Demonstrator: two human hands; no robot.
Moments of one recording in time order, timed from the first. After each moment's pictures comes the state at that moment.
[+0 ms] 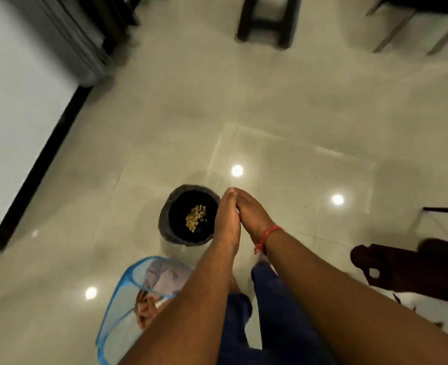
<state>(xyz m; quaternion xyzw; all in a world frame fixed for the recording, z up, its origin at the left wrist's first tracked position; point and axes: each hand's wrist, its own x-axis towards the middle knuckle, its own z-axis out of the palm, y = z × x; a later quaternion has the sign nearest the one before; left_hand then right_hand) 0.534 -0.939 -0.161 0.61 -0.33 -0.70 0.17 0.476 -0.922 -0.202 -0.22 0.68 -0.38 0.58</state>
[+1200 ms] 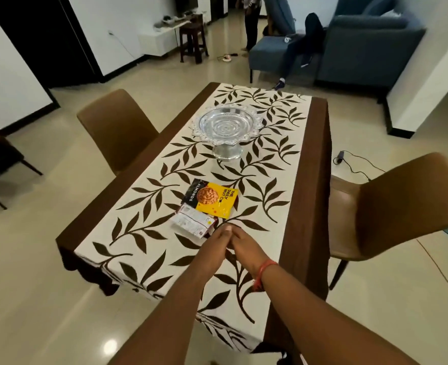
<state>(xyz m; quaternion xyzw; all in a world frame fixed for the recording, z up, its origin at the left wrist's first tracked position) 0.374 -0.177 -0.020 0.00 -0.77 -0.57 -0.30 0.401 -0.071 -0.034 0.18 0.74 -0.64 0.10</state>
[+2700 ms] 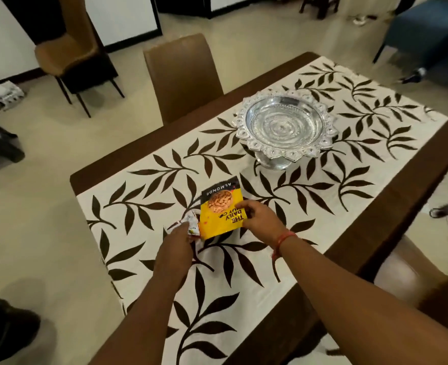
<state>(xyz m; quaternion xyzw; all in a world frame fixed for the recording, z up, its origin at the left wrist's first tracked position) 0.292 -0.138 -0.075 0.17 -0.93 -0.33 -0.02 0.183 0.070 -0.068 -0.07 0.83 -0.49 0.24</state>
